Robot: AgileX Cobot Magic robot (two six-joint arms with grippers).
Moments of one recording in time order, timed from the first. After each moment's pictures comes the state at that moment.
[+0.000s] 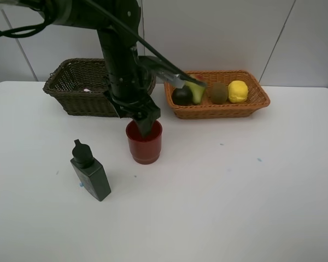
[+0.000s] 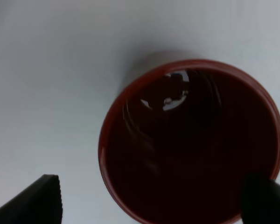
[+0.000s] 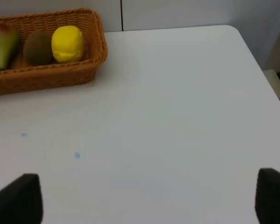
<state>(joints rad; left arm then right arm) -0.61 2.08 -1.60 -0.02 1.07 0.17 -0.04 0.00 -0.52 -0.16 1.07 0.07</state>
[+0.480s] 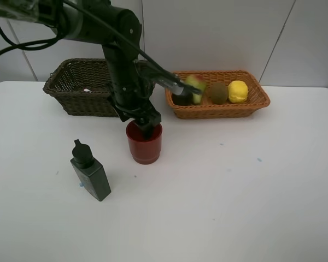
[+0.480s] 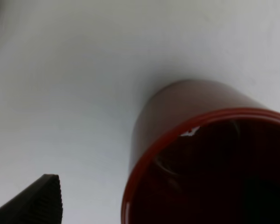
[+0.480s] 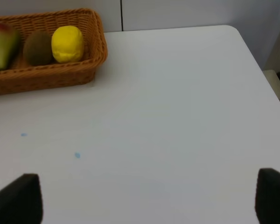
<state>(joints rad) -0.59 2.15 -1.60 -0.02 1.00 0.17 -0.04 0.00 -0.52 -0.16 1.07 0.07</state>
